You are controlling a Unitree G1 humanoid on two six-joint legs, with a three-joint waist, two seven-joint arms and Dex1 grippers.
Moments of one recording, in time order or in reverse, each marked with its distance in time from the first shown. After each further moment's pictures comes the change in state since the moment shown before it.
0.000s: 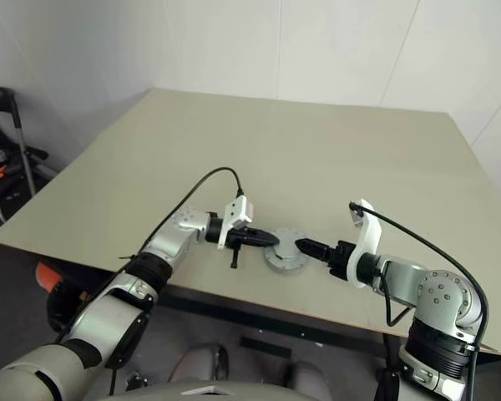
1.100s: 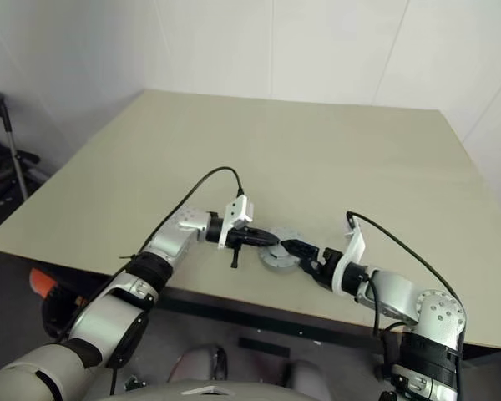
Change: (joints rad) left arm -0.003 -0.006 0.000 -0.002 -0.002 0.000 -0.004; right arm 0.111 -0.007 0.155 0.257 0.779 -0.221 -0.517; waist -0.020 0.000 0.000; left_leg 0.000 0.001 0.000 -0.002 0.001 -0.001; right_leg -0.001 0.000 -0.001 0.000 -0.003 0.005
